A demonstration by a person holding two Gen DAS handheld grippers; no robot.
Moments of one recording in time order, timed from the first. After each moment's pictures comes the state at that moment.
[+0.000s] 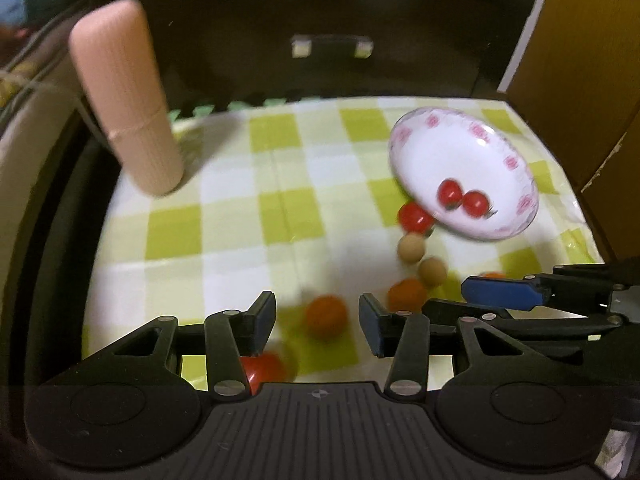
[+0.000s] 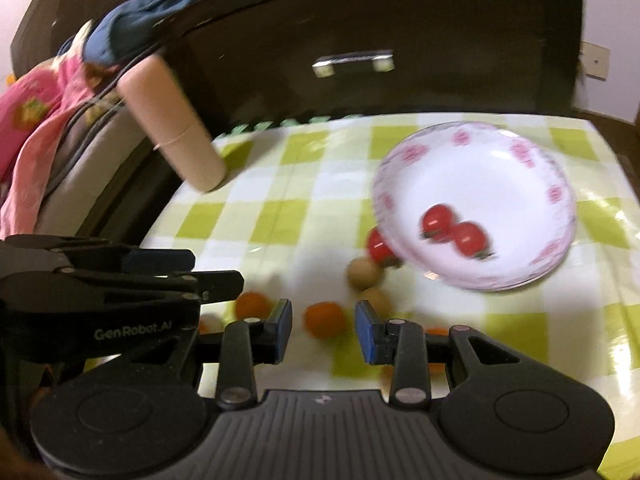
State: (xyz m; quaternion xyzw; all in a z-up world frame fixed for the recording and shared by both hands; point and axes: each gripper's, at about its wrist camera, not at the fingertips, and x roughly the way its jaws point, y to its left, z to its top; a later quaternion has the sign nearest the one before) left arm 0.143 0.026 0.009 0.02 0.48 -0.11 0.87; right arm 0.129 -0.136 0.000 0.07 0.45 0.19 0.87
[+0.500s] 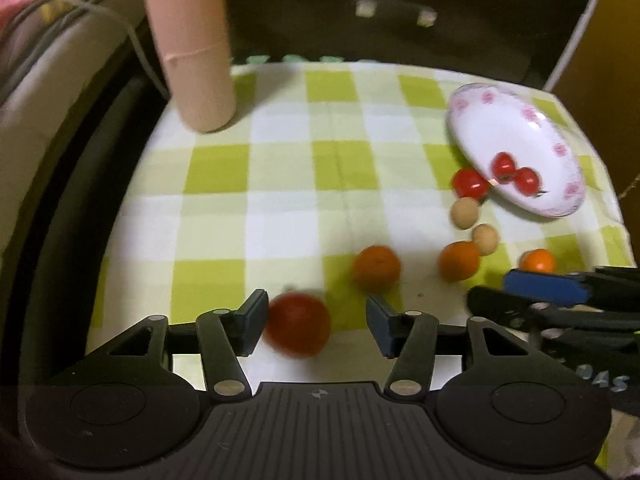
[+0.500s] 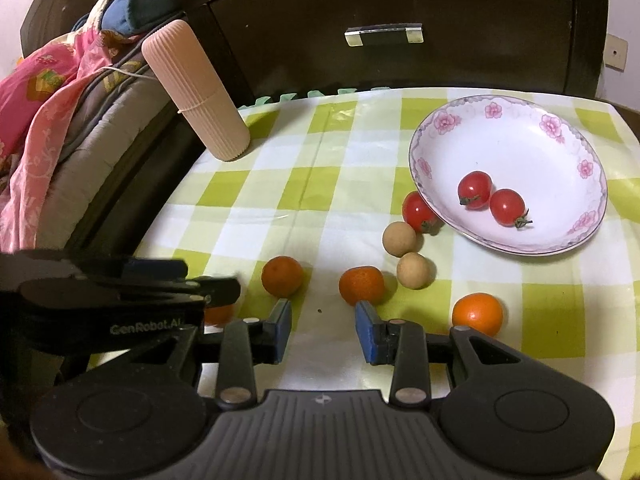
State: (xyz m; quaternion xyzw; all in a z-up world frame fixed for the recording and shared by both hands) left arm 0.133 0.048 -0.018 0.00 0.51 -0.04 0.86; right arm 0.121 -0.125 -0.010 0.07 0.47 0.20 0.86
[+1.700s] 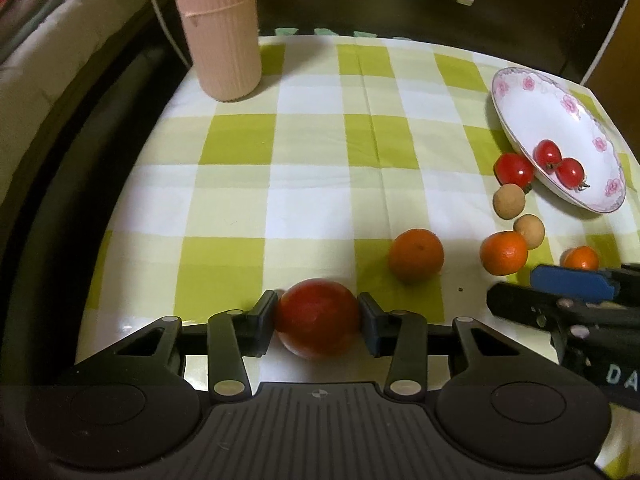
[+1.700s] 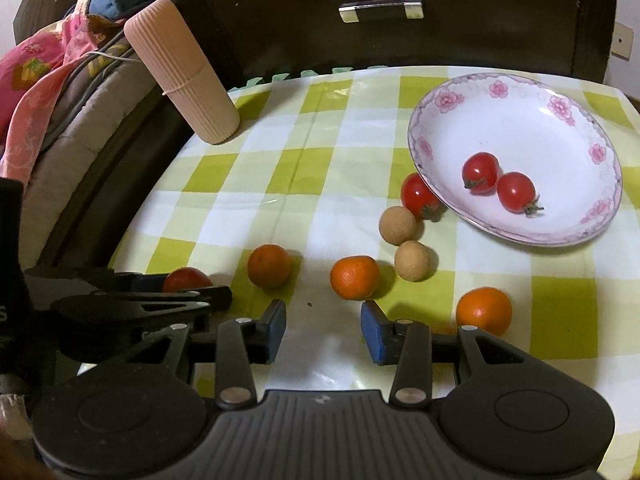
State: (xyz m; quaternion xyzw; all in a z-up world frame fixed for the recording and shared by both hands) left arm 0.138 0.052 -0.040 -0.01 0.52 0.00 0.85; right arm 0.131 -0.116 -0.026 0.06 0.49 0.20 0.85
